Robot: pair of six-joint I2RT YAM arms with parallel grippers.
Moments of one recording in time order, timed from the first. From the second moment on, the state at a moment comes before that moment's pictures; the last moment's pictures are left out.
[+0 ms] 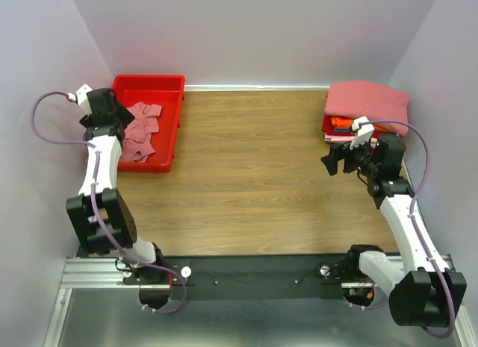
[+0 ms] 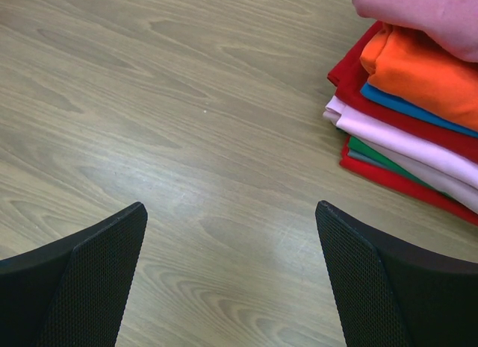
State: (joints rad) left arm 0.26 1.48 1.26 -0.31 -0.23 -0.52; right arm -0.05 0.96 0.71 -0.19 -0.46 -0.20
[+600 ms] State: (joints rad) left arm 0.26 1.96 1.52 -0.50 -0.42 -0.61; right arm -0.05 0.97 0.71 -0.20 -0.43 -0.20
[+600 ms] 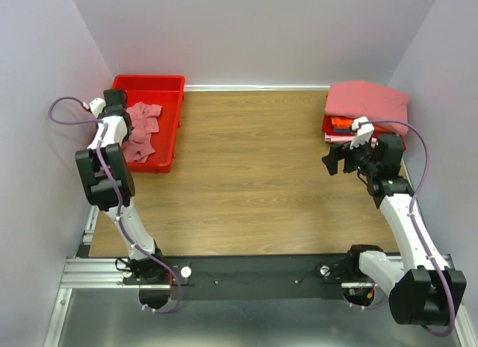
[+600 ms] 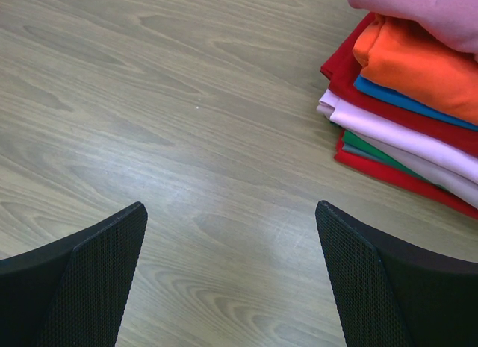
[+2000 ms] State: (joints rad) left arm 0.26 1.77 1.45 -0.51 -0.42 -0.63; right arm -0.05 0.97 0.71 -0.20 -0.39 -0.21
